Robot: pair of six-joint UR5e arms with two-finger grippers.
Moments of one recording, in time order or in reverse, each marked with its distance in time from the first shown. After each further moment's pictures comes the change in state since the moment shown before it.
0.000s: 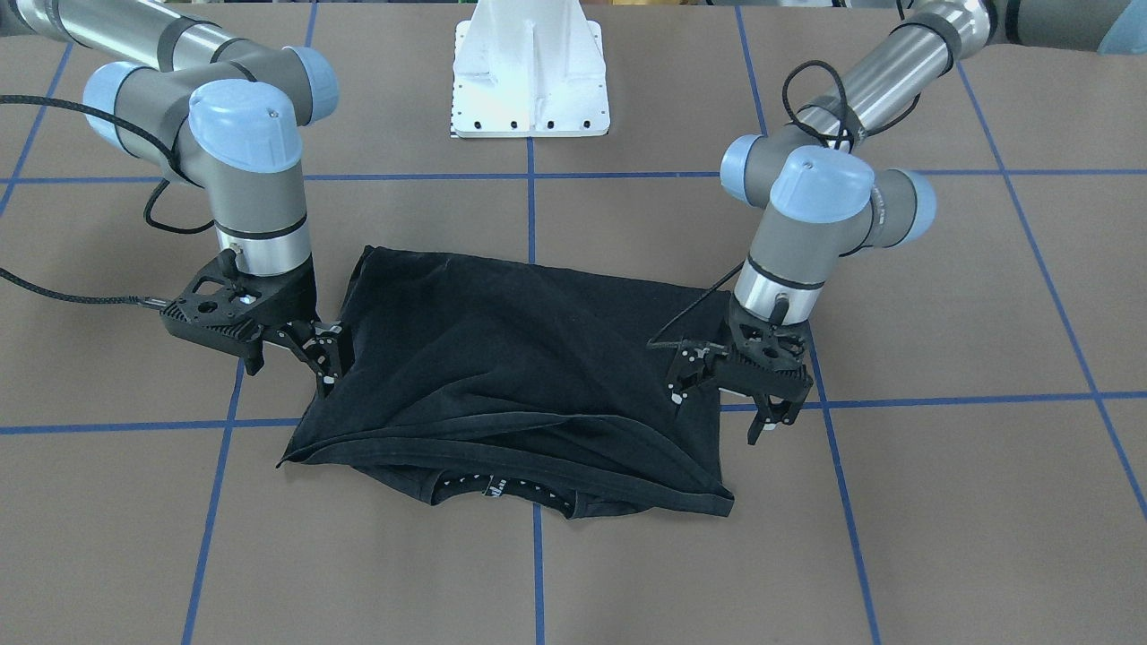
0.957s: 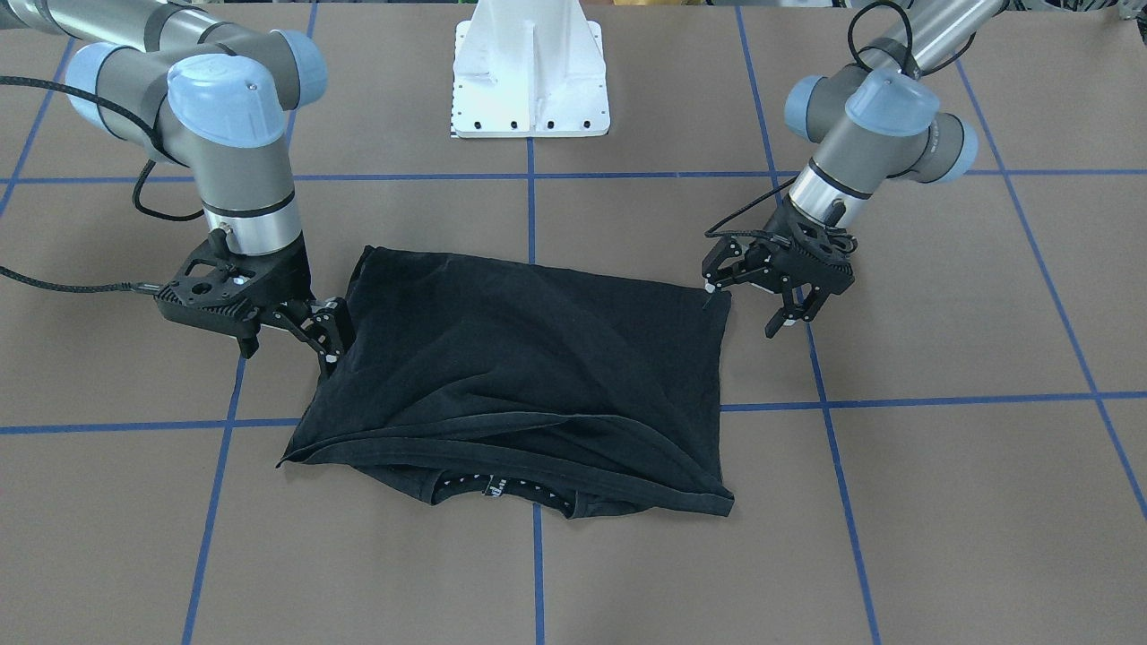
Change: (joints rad) left arm 0.113 0.319 -0.157 -0.257 -0.036 -0.159; right arm 0.000 -0.038 0.051 0.010 0.031 -0.053
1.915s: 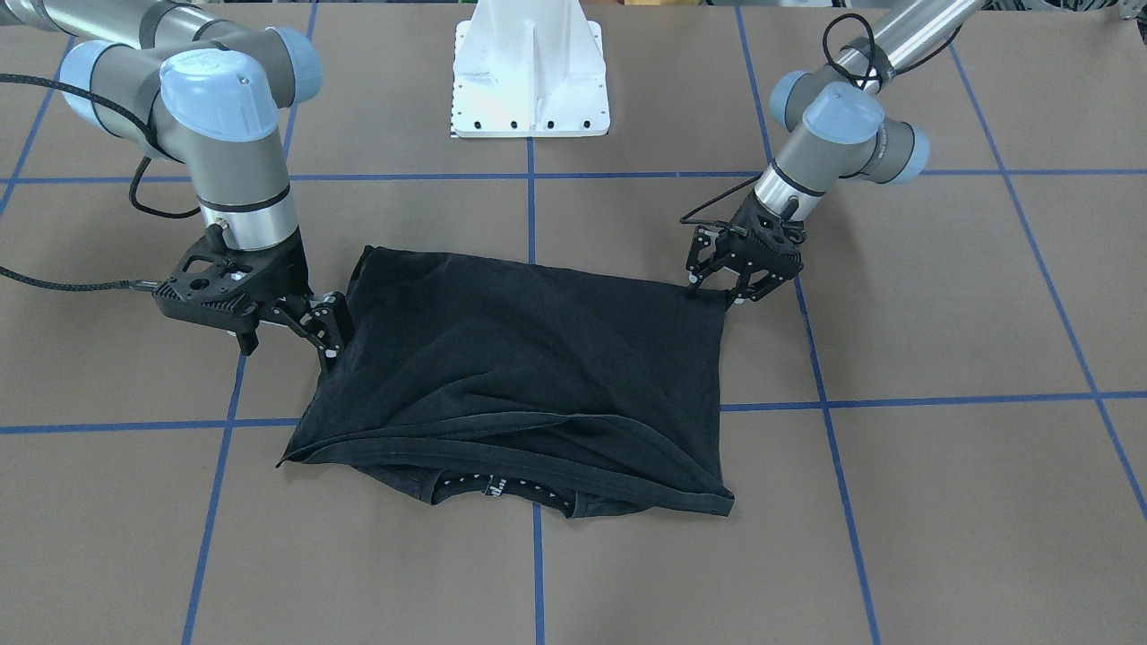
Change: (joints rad) left arm 0.130 0.023 0.034 -0.049 0.050 -0.019; right arm 0.000 -0.009 0.006 0.014 0.003 -0.006
